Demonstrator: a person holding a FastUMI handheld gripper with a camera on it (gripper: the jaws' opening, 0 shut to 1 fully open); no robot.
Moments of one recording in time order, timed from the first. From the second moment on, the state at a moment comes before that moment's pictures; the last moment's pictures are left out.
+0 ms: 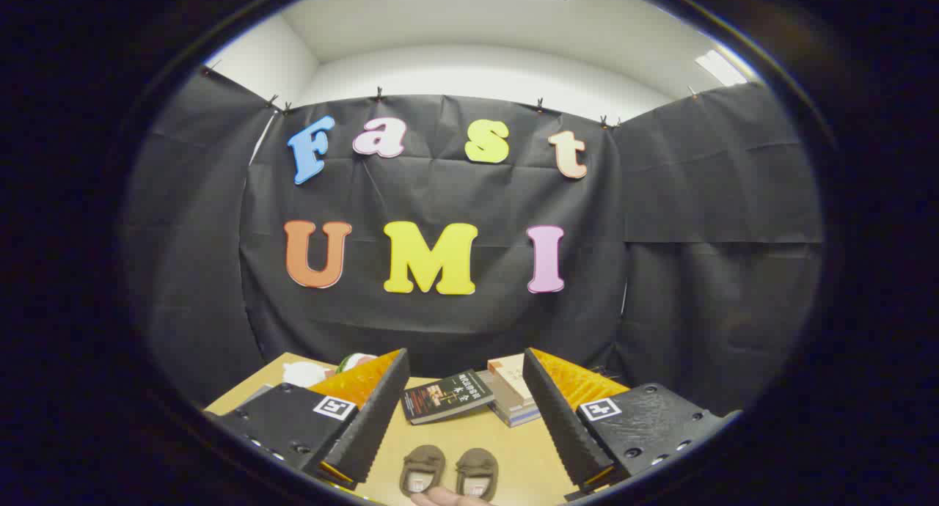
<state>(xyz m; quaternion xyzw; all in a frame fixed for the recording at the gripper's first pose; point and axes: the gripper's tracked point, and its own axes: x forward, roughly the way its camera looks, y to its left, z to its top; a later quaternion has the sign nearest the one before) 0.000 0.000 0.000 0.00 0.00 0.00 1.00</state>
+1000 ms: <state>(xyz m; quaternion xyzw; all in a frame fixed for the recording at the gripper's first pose) 0.039 0.073 -0.050 -0.02 0.07 0.04 1.00</state>
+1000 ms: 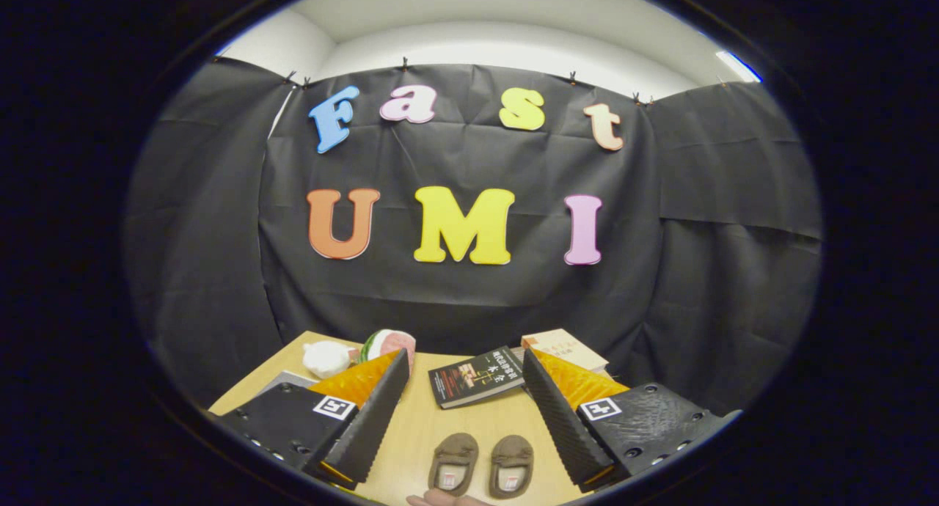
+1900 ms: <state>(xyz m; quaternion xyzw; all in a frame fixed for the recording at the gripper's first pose) 0.094 0.232 -0.268 0.05 0.31 0.18 0.93</state>
